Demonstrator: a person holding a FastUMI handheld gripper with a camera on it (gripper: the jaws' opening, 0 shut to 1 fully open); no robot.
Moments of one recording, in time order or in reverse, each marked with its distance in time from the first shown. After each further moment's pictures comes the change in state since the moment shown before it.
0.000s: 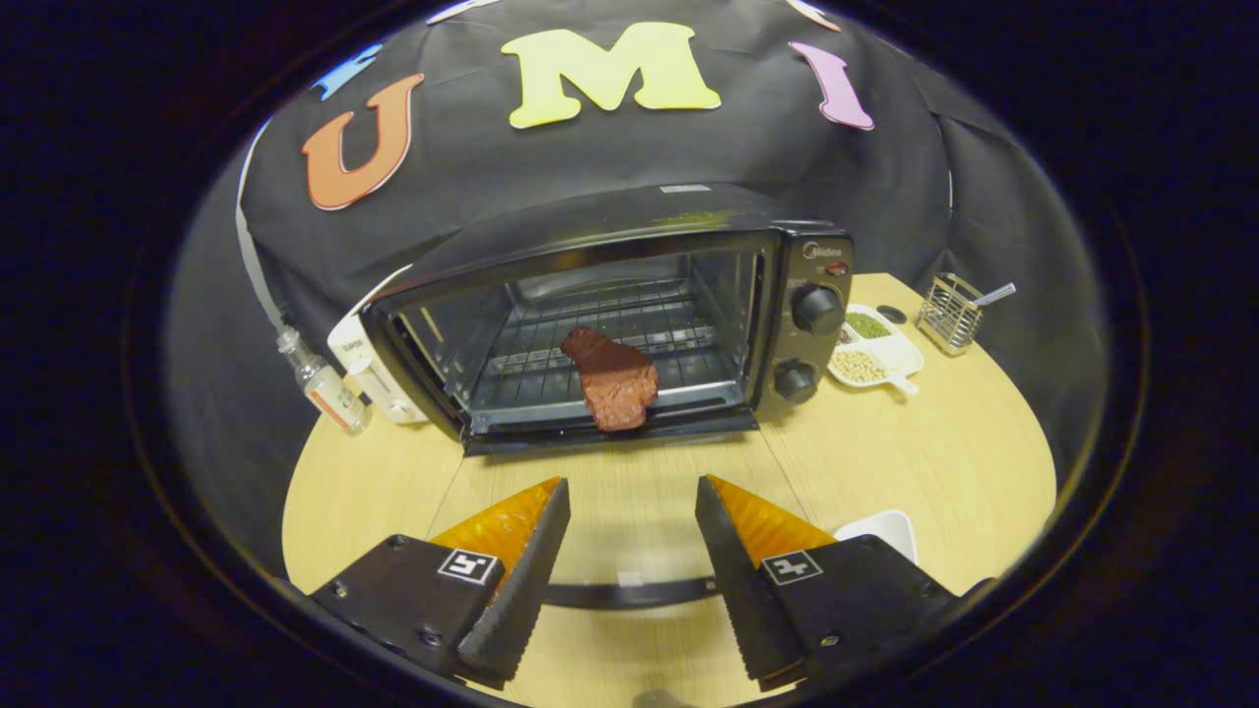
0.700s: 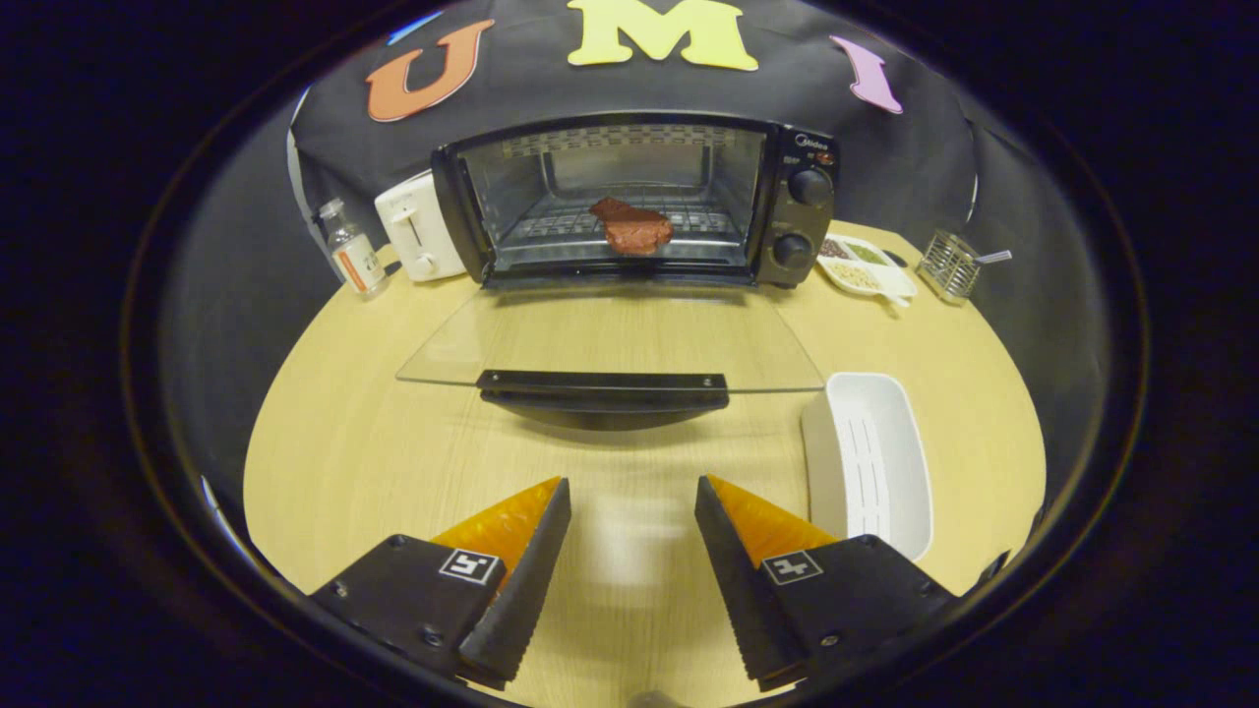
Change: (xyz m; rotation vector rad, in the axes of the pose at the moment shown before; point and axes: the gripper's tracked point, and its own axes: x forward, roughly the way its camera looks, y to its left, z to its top) arm -0.023 -0.013 -0.115 -0.120 0.180 0.001
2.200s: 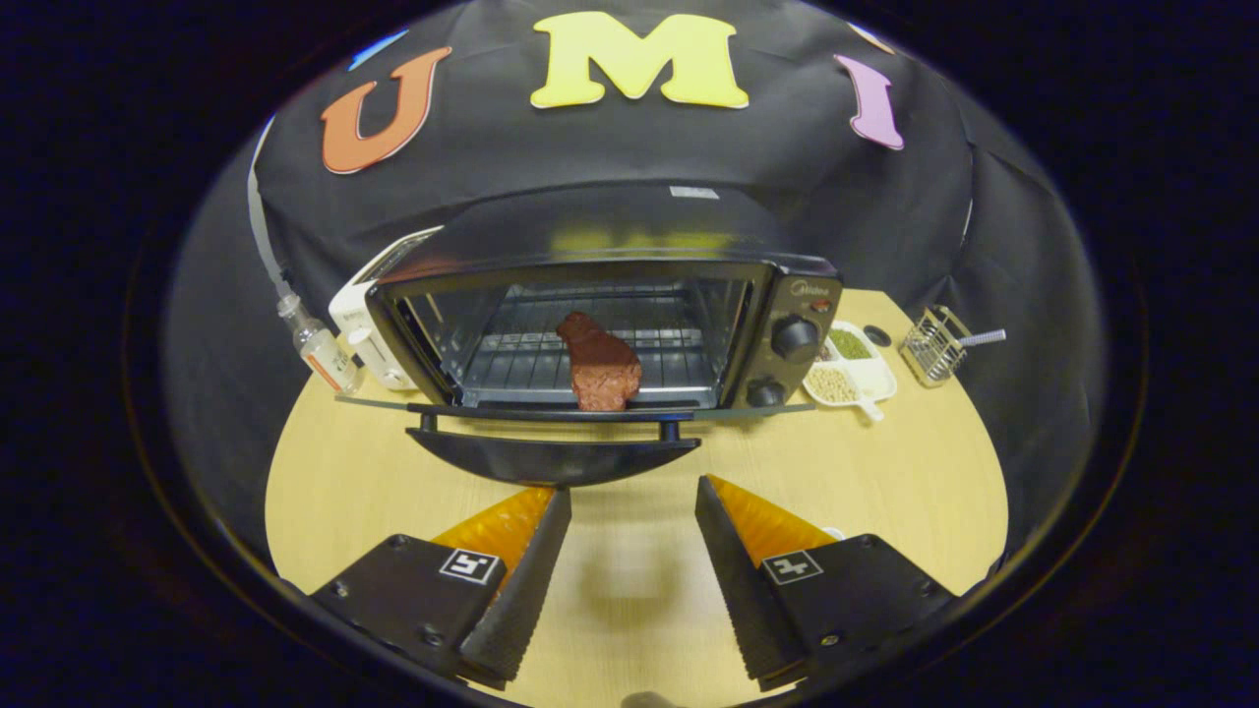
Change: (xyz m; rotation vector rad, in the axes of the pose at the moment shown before) arm -0.018 -0.015 0.150 0.014 -0.103 -0.047
